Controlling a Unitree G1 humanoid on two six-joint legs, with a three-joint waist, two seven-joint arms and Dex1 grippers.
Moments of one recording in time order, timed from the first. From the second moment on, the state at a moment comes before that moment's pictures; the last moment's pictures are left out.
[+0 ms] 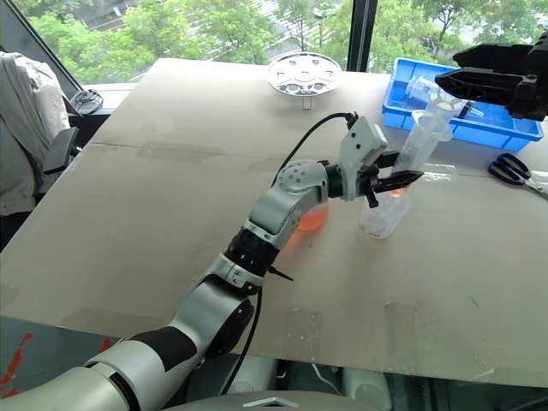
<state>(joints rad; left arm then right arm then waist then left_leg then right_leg) -0.93 -0.12 -0.27 0.40 -0.16 0.23 -0.77 -0.84 -1.22 -0.24 -0.14 0.81 1.00 0.93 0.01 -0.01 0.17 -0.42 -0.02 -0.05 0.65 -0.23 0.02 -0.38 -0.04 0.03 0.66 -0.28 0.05</state>
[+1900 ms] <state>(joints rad) -0.90 -0.09 -0.28 0.29 -0.16 0.39 -0.78 -0.75 -1.10 -0.25 -0.31 0.77 1.03 0.94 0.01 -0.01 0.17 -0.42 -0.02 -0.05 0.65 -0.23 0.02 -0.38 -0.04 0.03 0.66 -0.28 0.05</state>
